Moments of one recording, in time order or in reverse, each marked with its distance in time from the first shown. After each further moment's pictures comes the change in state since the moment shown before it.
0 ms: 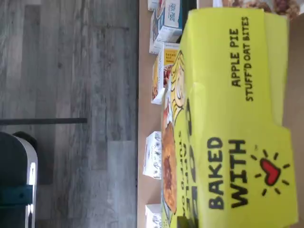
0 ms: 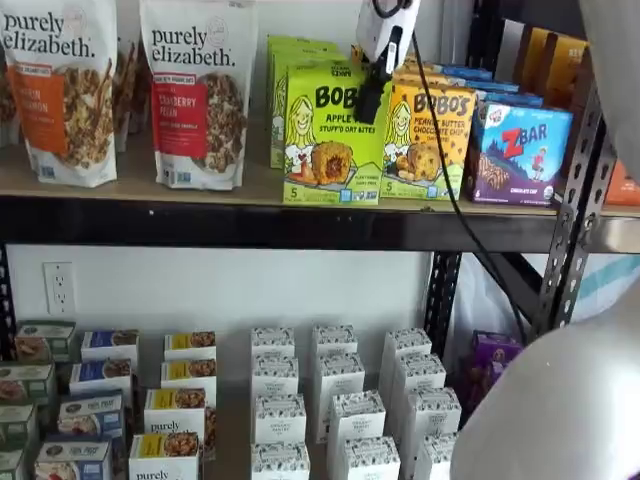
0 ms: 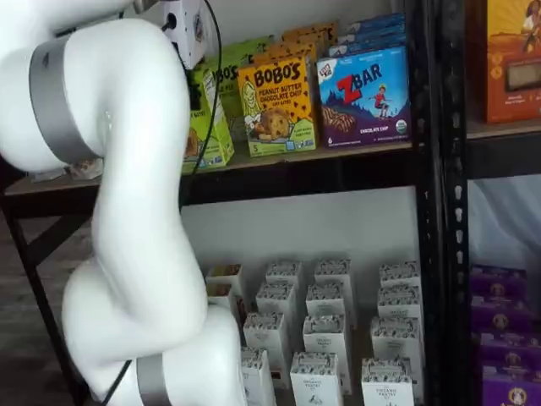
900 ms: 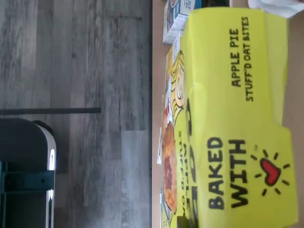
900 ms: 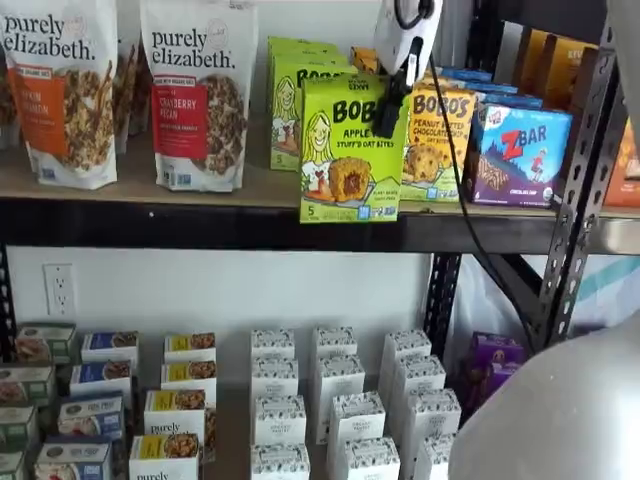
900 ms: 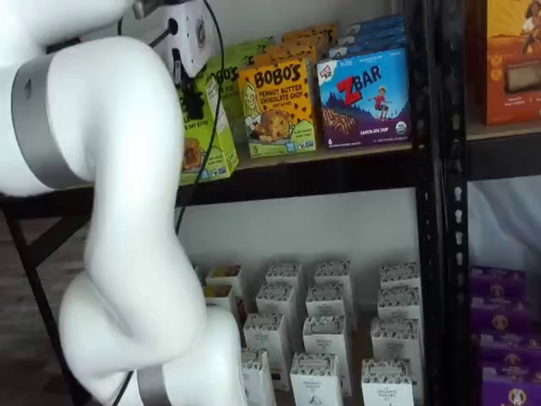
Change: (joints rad) arm -0.026 -0.100 0.085 -0.005 0.041 -0.026
